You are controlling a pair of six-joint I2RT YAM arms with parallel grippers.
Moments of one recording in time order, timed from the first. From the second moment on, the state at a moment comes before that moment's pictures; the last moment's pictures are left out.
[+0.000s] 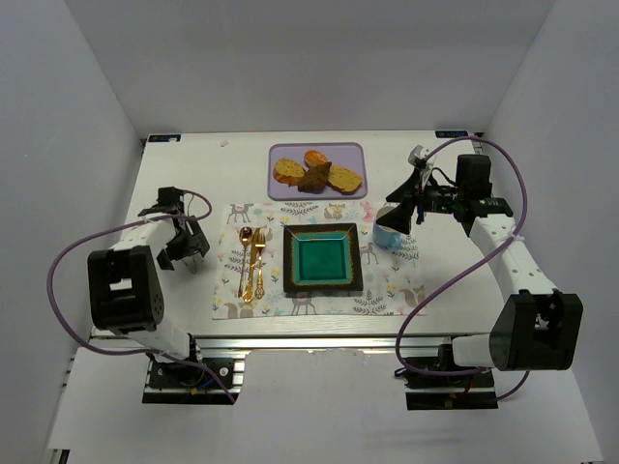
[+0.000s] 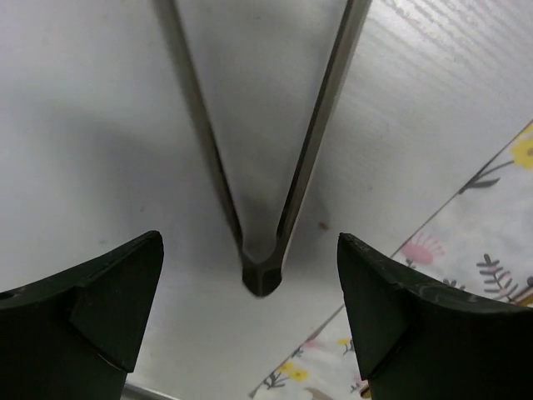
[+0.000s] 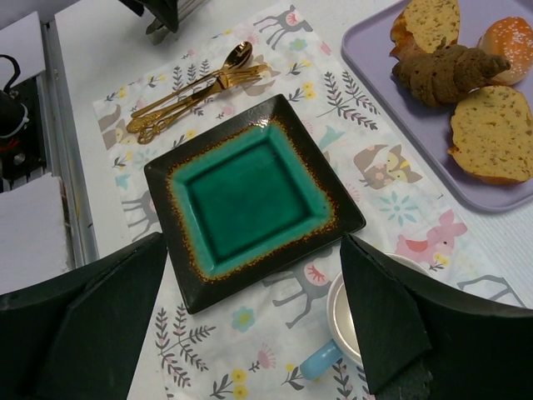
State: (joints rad) left arm 0.11 1.56 0.95 -0.65 -0.21 -0.37; right arm 0.06 1.33 1.06 -0.37 -1.12 -0.40
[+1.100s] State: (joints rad) left arm 0.17 1.72 1.07 -0.43 0.01 -0.30; right arm 0.06 1.33 1.04 -0.35 -1.14 -0.33
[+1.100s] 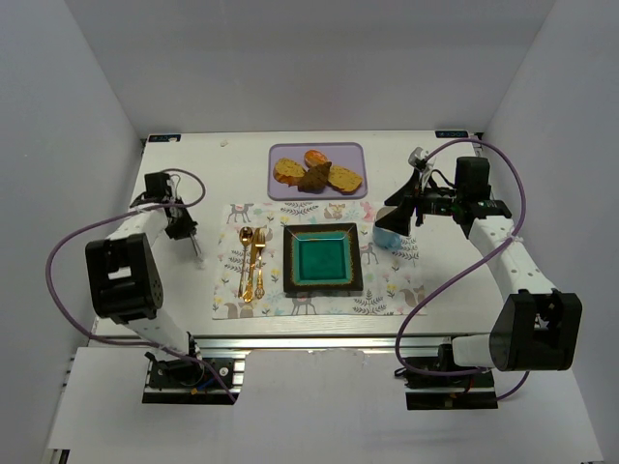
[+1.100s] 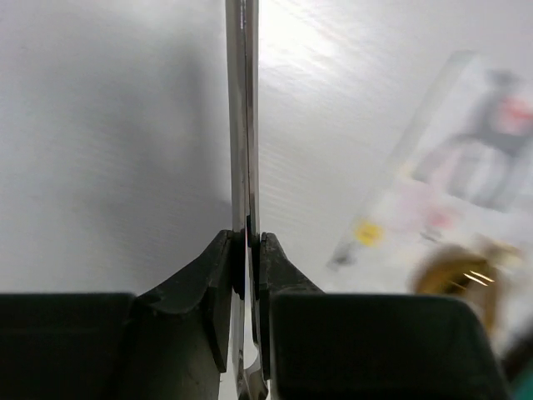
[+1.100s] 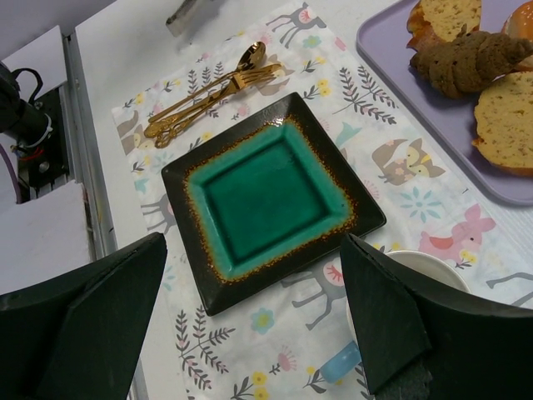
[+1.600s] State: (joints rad) left arm -0.16 1.59 1.36 -0.36 0.39 -0.50; right arm 0.06 1.33 1.03 -0.35 -1.14 -0.33
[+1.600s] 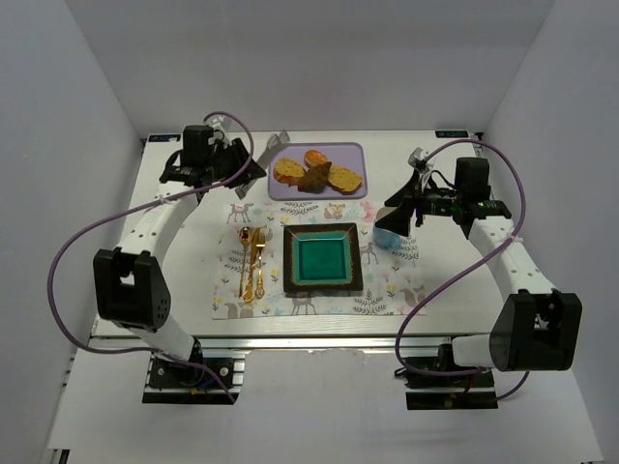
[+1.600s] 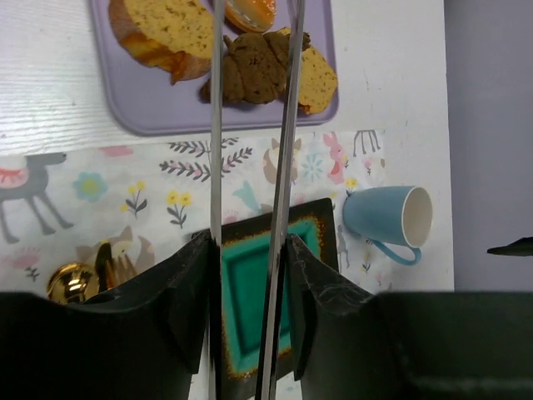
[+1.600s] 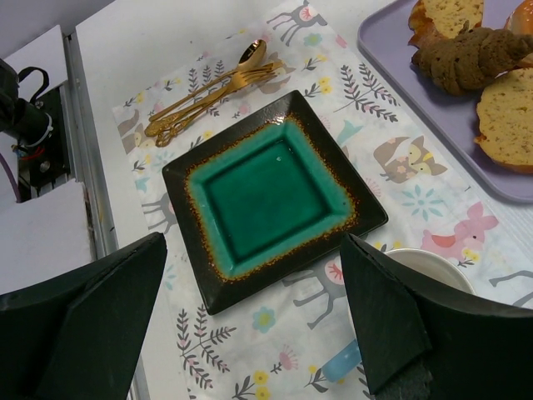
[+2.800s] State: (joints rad) left arm -0.51 2.09 2.01 -0.77 -0.01 -0.15; right arm 0.05 1.29 1.00 -0.35 -1.15 -0.33
